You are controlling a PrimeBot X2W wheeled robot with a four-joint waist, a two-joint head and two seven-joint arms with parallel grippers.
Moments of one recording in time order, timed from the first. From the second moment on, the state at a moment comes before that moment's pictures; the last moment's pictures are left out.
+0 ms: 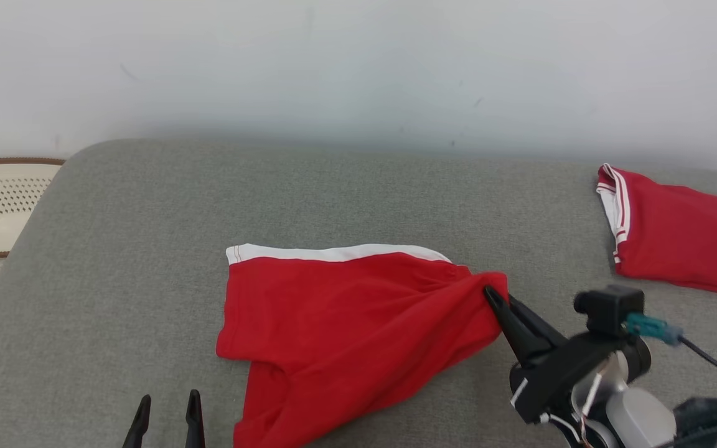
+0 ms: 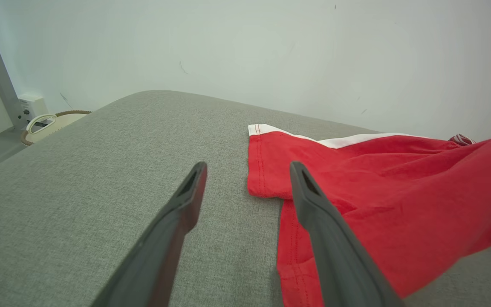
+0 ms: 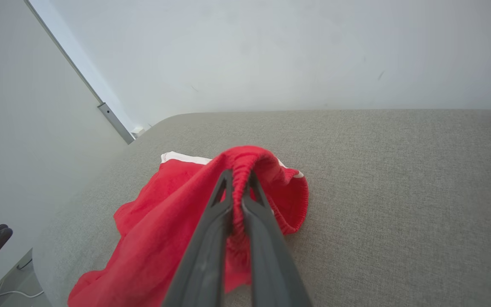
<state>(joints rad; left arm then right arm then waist) 0.04 0.06 -0.06 0.04 -0.20 0.07 -0.26 -0.28 -0.34 0.55 0.12 0.64 0.13 0.06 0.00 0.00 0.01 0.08</state>
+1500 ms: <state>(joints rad) -0.02 0.05 -0.13 0.09 -0.22 0.06 -0.26 -0.76 -0.31 0.81 0.86 0.86 0.13 -0.26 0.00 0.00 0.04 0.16</state>
